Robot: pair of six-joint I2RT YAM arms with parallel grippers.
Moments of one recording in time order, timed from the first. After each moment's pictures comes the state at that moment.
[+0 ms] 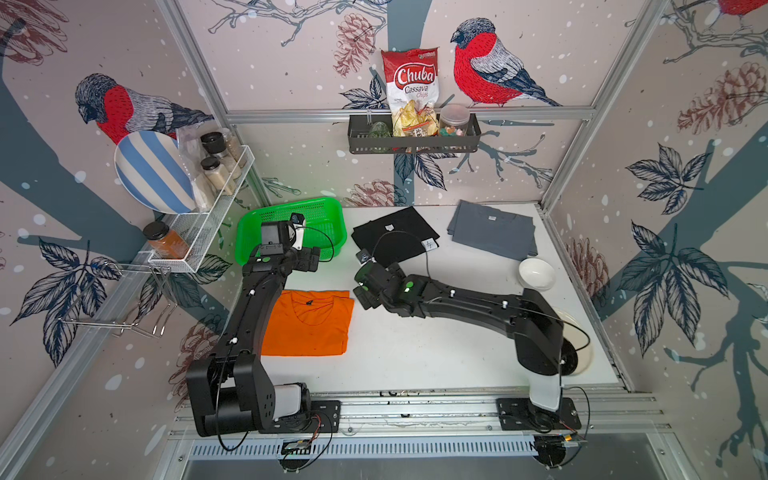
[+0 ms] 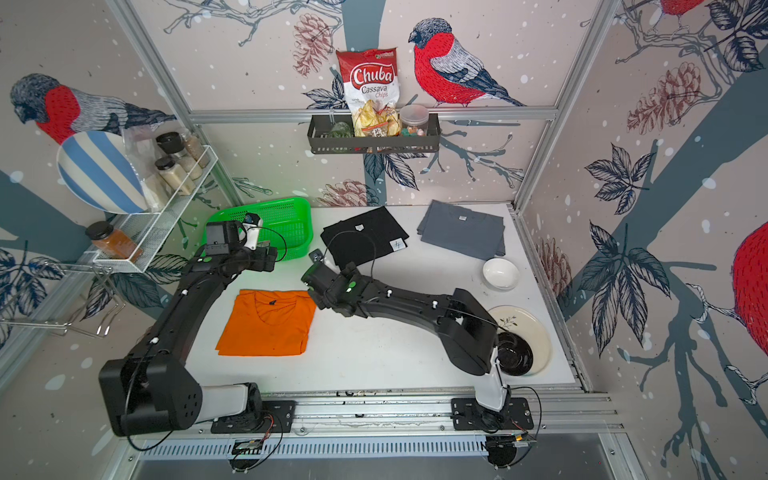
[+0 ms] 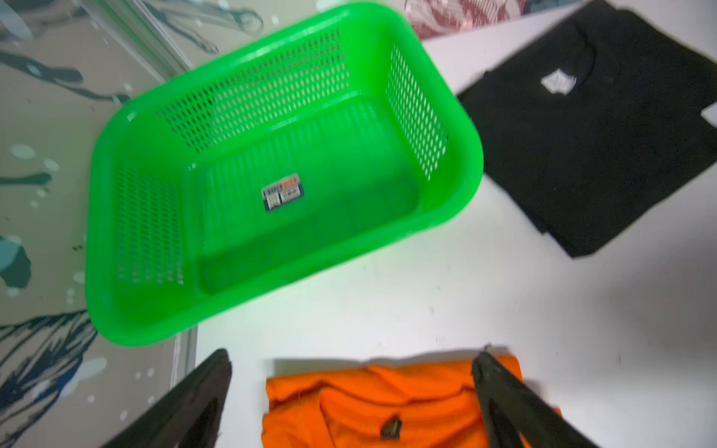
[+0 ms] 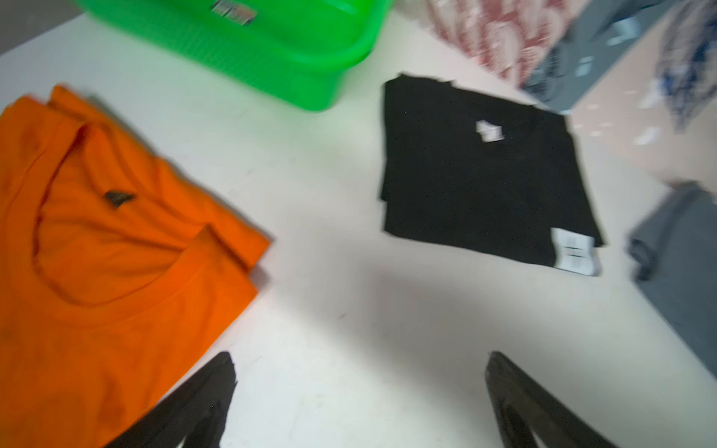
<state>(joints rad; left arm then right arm) 0.11 1.33 1.12 -0.62 0.08 0.27 1.17 2.00 1.62 -0.46 0.41 0.19</state>
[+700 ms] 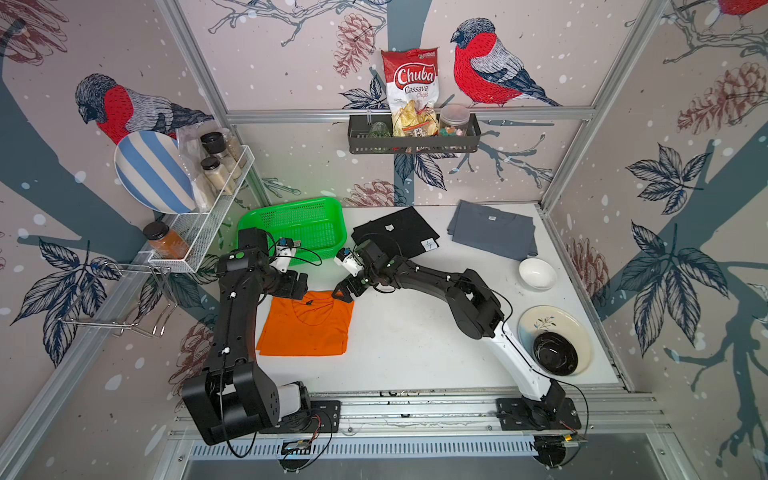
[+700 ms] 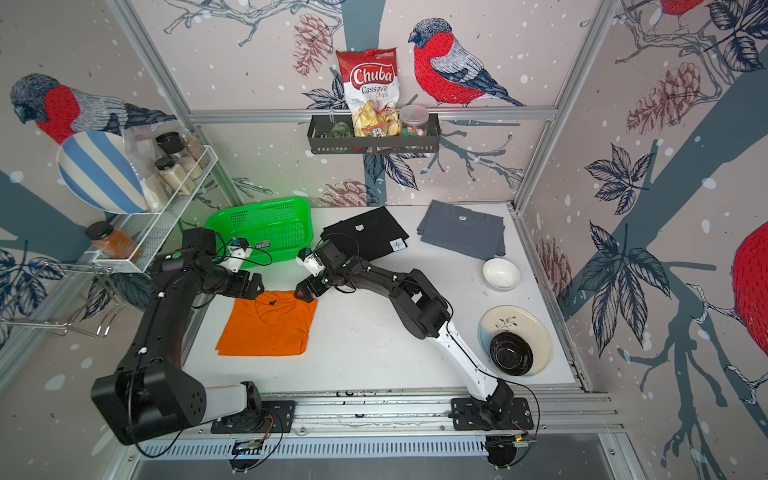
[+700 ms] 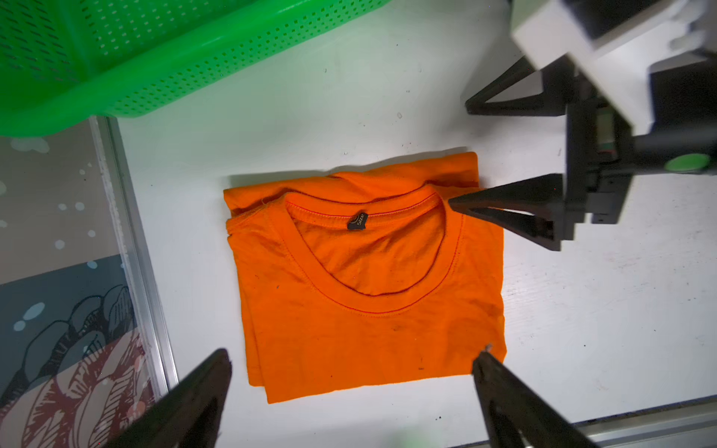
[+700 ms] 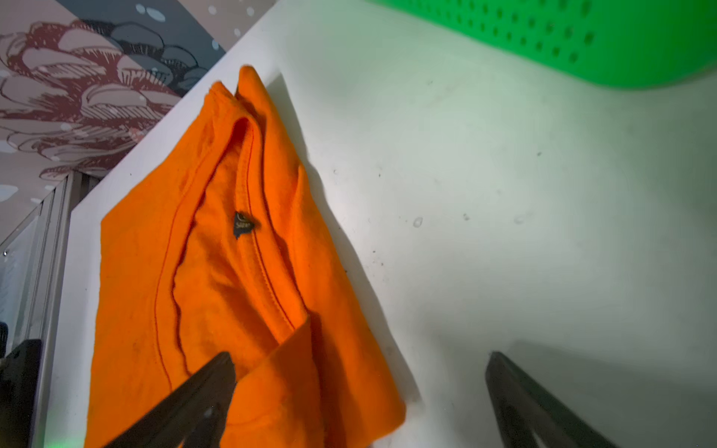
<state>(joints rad) 0.25 1.33 1.29 -1.18 0.19 0.39 0.94 2.54 2.05 -0.30 -0.49 0.06</state>
